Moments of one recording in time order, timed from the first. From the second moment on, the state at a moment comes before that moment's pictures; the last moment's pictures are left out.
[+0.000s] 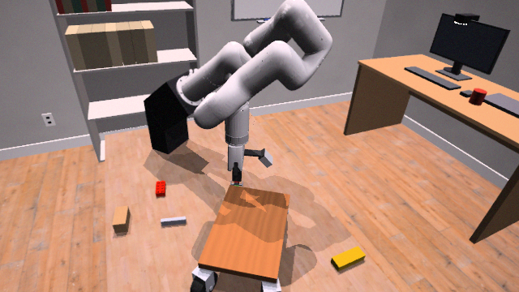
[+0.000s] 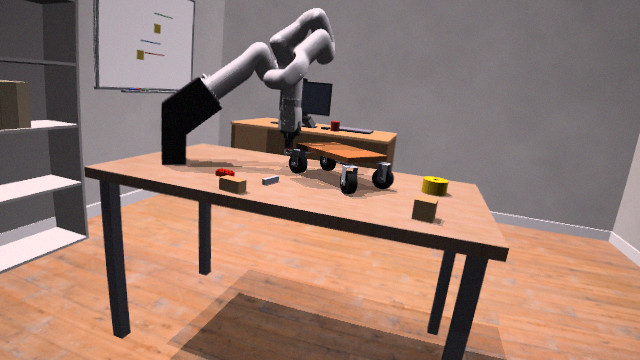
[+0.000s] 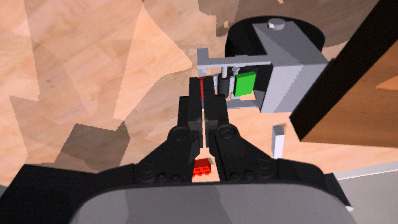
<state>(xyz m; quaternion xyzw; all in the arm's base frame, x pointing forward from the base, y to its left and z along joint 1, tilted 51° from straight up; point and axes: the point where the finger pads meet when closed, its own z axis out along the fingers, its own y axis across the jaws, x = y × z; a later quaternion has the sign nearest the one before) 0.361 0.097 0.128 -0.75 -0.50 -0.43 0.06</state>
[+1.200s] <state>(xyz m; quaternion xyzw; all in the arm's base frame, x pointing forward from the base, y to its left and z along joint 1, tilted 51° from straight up) 0.365 0.100 0.124 -0.75 -0.50 -0.43 0.06</state>
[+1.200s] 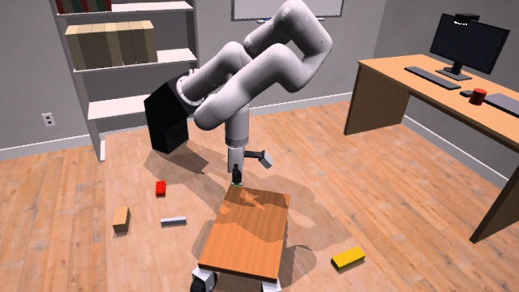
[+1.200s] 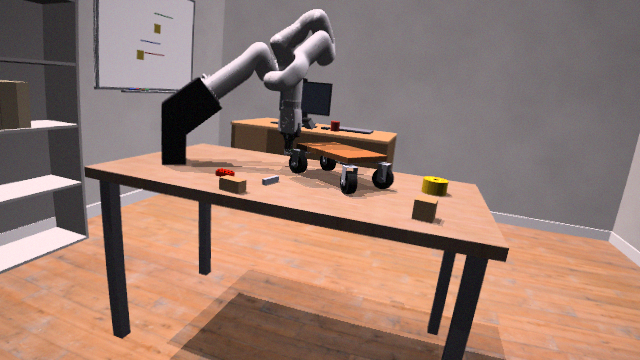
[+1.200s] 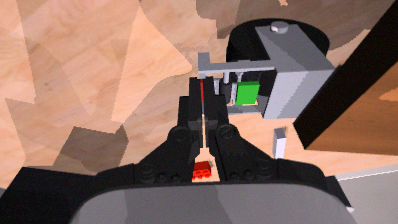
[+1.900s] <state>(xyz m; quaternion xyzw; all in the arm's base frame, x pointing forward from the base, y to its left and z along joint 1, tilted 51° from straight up) 0.368 0.104 0.121 -0.75 -0.50 -0.43 0.06</state>
